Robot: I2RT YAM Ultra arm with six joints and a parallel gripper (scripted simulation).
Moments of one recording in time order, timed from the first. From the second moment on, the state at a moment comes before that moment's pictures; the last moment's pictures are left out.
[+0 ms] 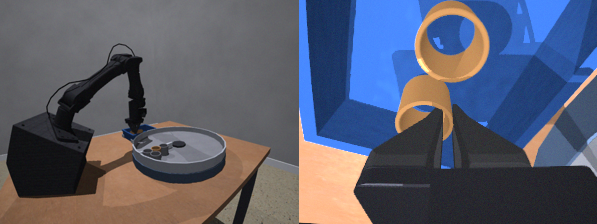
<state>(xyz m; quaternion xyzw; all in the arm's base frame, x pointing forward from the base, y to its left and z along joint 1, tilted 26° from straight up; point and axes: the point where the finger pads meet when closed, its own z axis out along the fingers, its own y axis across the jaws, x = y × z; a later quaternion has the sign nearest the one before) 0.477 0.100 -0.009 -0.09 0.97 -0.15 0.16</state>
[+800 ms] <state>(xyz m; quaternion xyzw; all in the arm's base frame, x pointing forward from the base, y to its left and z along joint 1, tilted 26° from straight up) 0.483 0.102 -0.006 -0.09 0.97 -0.15 0.17</state>
